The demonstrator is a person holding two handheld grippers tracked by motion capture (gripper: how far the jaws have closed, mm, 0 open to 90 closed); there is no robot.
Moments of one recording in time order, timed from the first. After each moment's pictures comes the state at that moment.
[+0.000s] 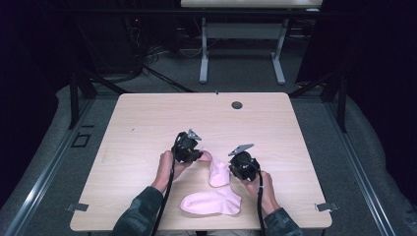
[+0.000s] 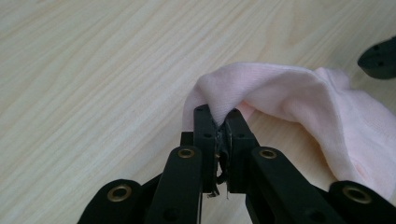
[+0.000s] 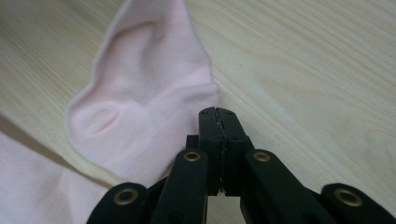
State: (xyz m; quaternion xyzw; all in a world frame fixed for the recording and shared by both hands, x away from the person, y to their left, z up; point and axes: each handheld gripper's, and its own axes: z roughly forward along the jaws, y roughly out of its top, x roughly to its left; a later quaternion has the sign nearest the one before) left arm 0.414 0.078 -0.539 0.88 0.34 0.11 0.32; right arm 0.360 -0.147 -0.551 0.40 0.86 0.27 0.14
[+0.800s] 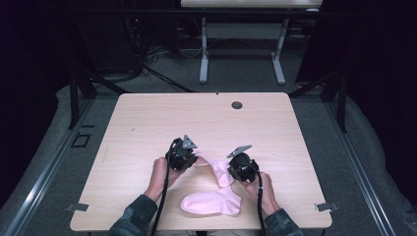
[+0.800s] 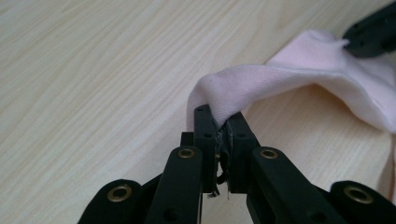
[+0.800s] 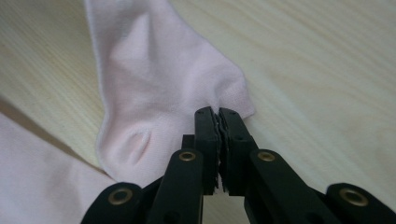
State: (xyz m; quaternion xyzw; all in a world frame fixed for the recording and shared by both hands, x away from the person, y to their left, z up) left arm 0.384 0.091 -0.533 0.88 0.31 0.15 0.32; right arm 0.357 -0.144 -0.551 0.39 0.87 0.26 0.13
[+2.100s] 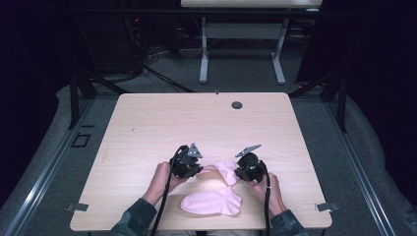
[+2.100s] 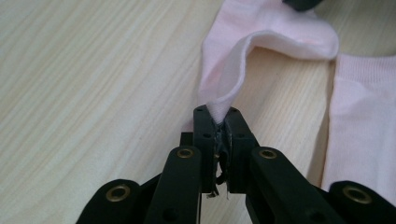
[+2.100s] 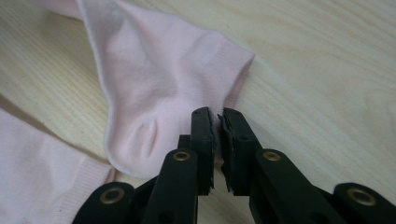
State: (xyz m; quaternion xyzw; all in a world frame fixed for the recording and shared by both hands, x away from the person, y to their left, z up) left arm 0.367 0.079 -0.538 0.92 0.25 0.09 0.29; right arm 0.360 -0.169 -0.559 0.42 0.86 0.26 0.10
